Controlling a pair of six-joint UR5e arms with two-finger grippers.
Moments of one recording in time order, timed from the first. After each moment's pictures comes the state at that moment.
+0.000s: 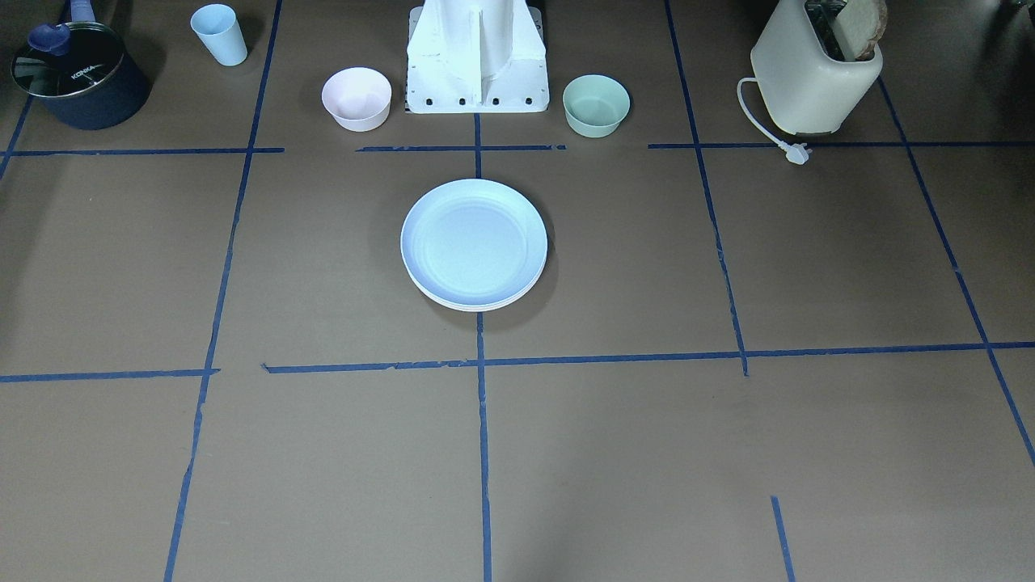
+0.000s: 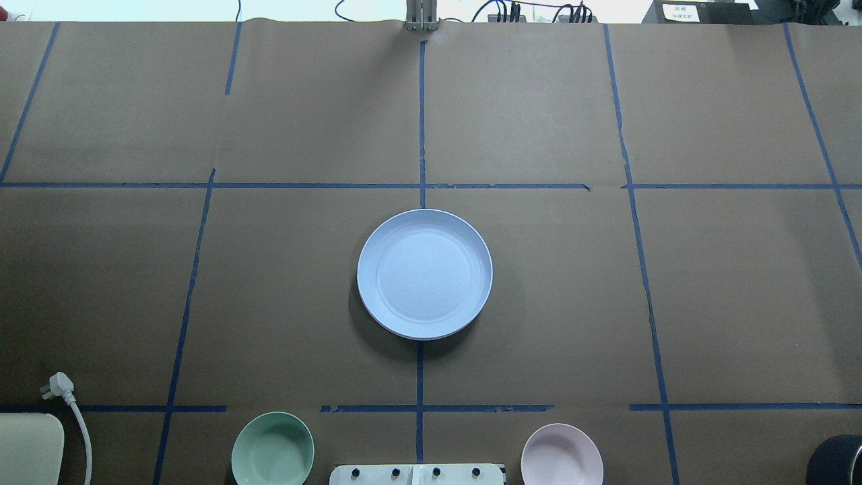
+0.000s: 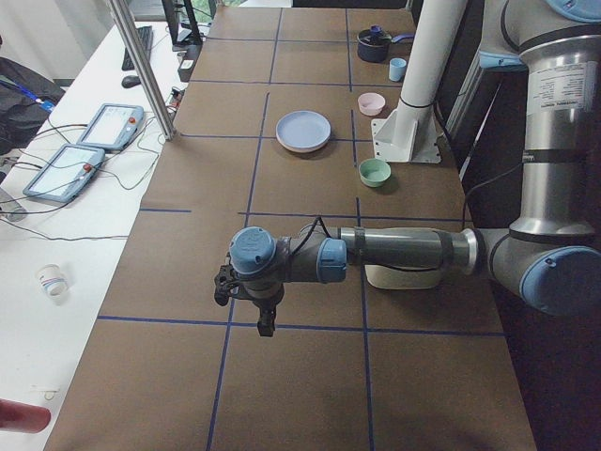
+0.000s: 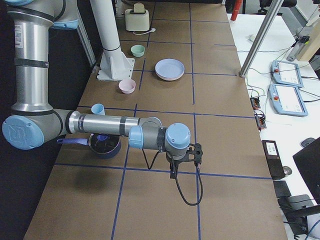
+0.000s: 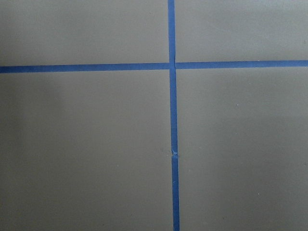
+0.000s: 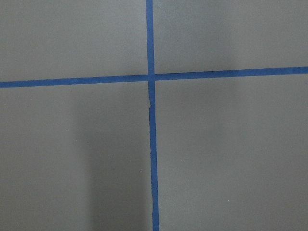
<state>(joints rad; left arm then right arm) -1.56 -1.51 -1.64 -1.54 -2.40 0.04 1.61 -1.65 1.64 -1.58 2.41 0.00</state>
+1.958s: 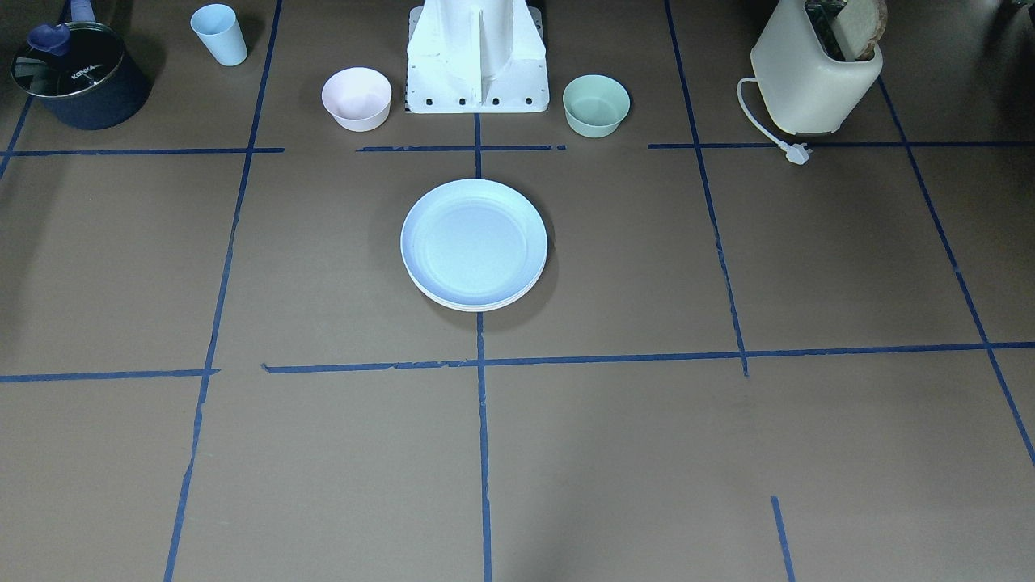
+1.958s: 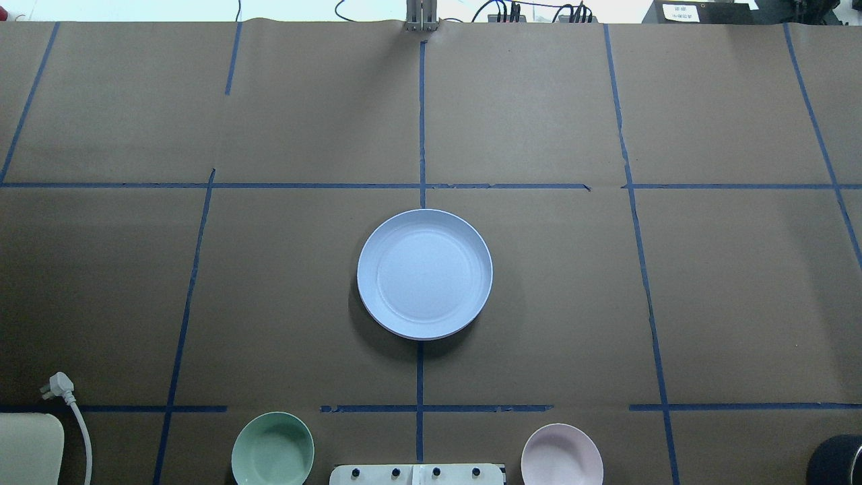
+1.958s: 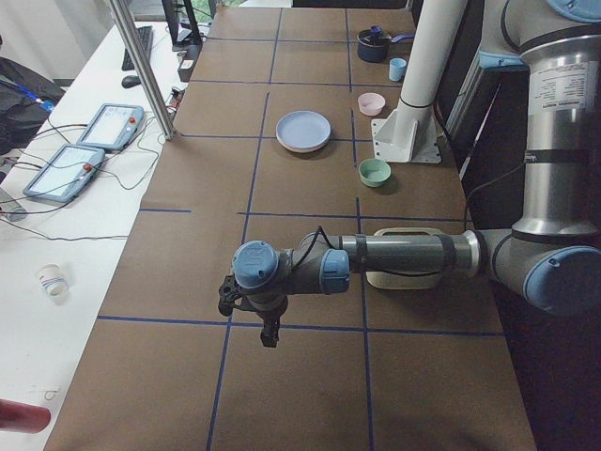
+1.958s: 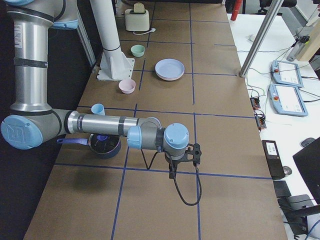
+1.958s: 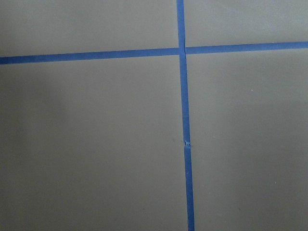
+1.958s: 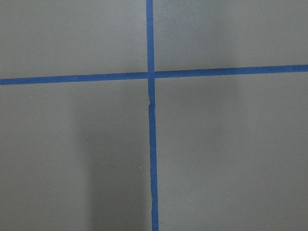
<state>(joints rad) -1.57 -1.50 -1.60 -1.55 -2.40 0.10 1.61 -1.66 1.64 -1.57 2.41 0.00</state>
